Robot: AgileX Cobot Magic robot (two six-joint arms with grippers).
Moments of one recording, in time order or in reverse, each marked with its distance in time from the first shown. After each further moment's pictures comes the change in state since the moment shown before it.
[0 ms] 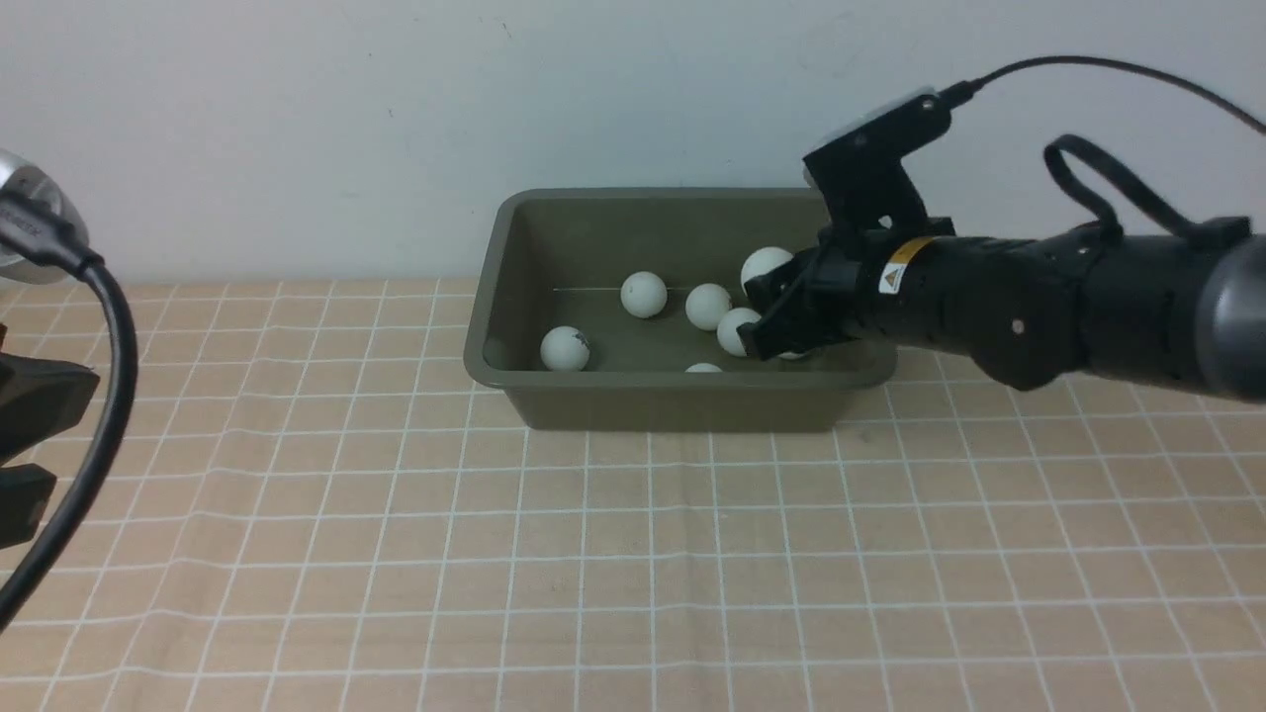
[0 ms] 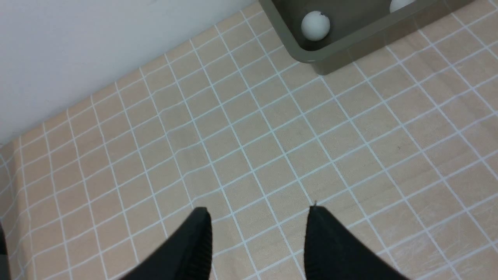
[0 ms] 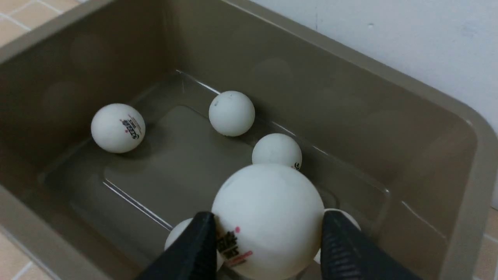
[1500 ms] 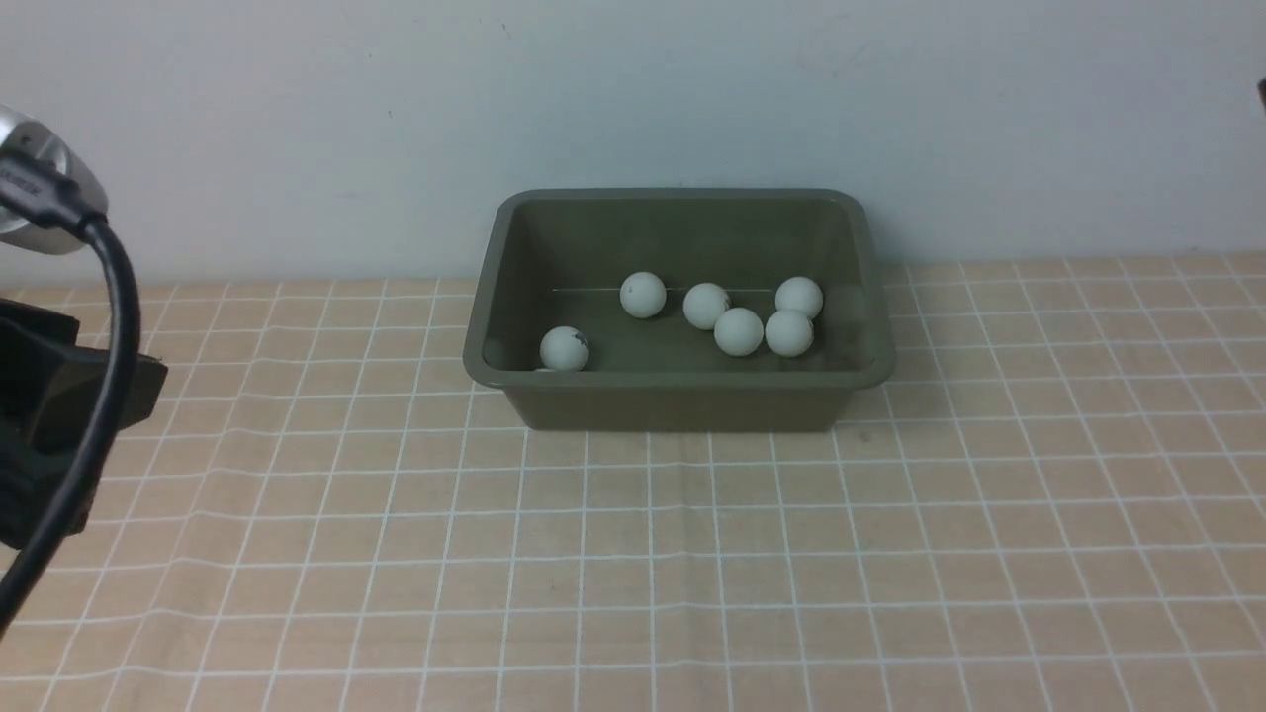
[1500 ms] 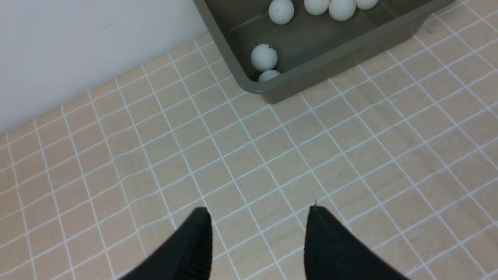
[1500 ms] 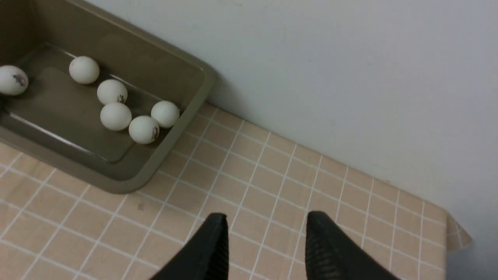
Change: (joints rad) right arm -0.248 -0.764 -0.092 -0.154 0.878 -0.030; left arm 0.000 0.000 0.000 -0.141 -0.045 0.024
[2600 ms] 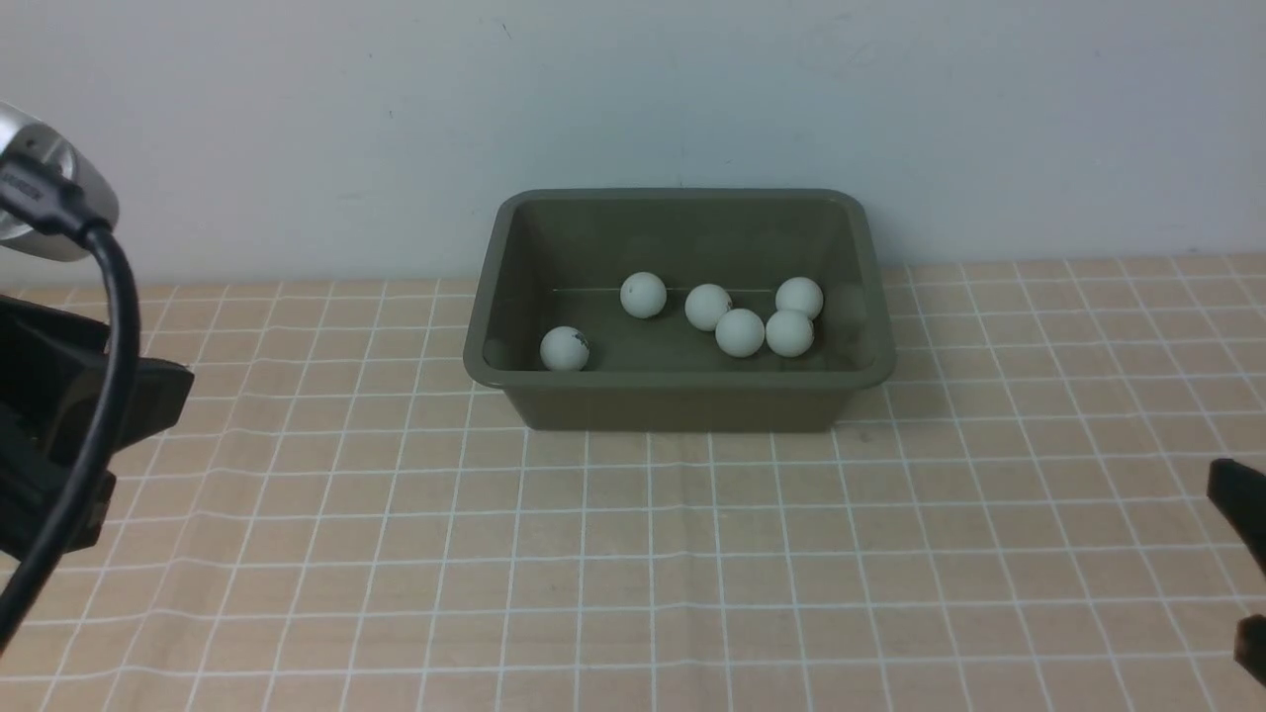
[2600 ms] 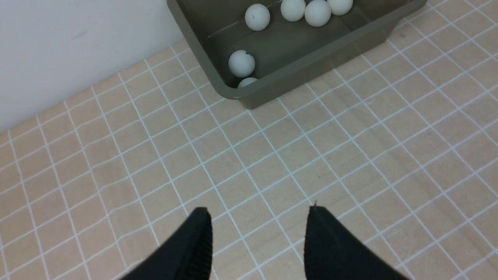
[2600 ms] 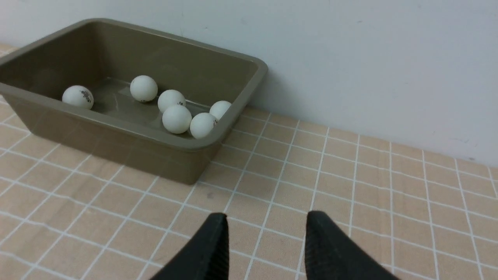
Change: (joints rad) right arm 0.000 -0.513 0.993 0.251 -0.809 -0.041; left arm 0.000 0.000 0.000 -0.064 -0.005 0.038
